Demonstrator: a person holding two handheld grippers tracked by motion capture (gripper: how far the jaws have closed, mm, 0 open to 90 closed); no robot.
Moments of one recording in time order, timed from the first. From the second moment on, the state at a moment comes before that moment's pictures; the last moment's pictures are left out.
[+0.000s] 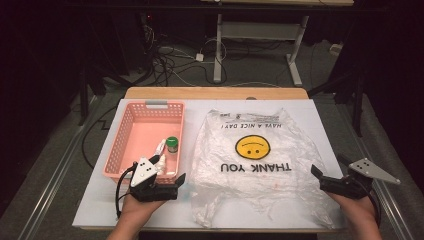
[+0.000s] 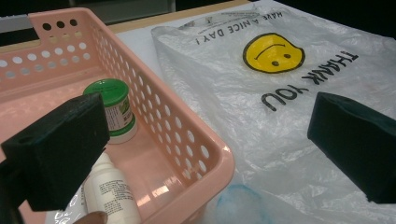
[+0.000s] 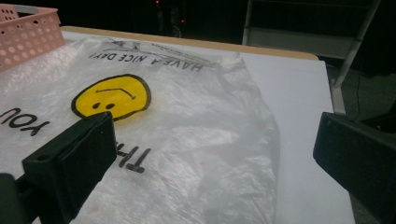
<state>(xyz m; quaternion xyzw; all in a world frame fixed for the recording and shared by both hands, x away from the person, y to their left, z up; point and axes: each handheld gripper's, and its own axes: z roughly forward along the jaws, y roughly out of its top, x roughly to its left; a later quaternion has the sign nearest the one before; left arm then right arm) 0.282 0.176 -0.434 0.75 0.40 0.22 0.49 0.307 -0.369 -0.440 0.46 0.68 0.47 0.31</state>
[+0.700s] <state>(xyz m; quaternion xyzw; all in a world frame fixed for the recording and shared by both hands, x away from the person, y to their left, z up) 0.281 0.175 -0.433 0.75 0.39 0.22 0.49 0.325 -0.392 -0.455 0.51 0.70 0.42 0.28</state>
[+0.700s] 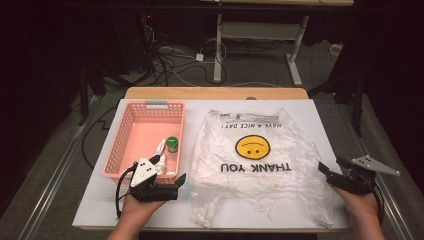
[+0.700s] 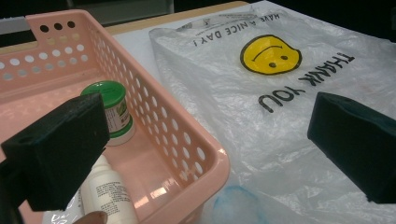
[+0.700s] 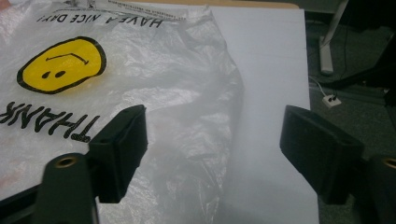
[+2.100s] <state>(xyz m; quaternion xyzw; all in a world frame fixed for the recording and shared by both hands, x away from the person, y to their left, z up) 0.280 0.169 -0.426 0.77 0.40 0.21 0.45 0.320 -0.401 -0.465 0.54 0.71 0.35 0.27</state>
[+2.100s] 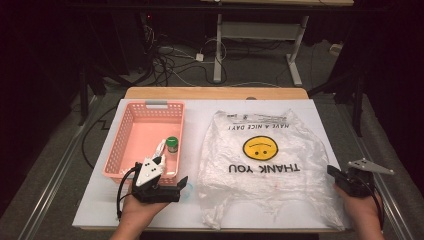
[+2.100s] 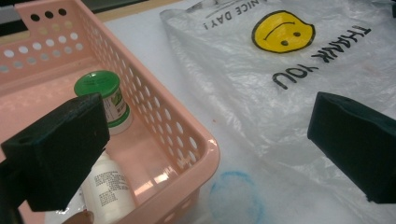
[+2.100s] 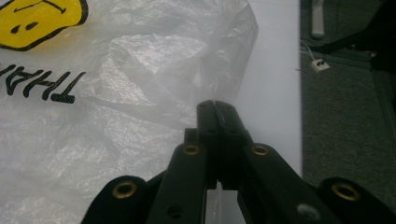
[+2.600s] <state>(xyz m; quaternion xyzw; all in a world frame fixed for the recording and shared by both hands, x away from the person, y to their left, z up) 0.278 0.180 -0.426 0.77 0.38 0.18 0.49 0.267 -0.446 -0.462 0.60 0.66 0.34 0.30</state>
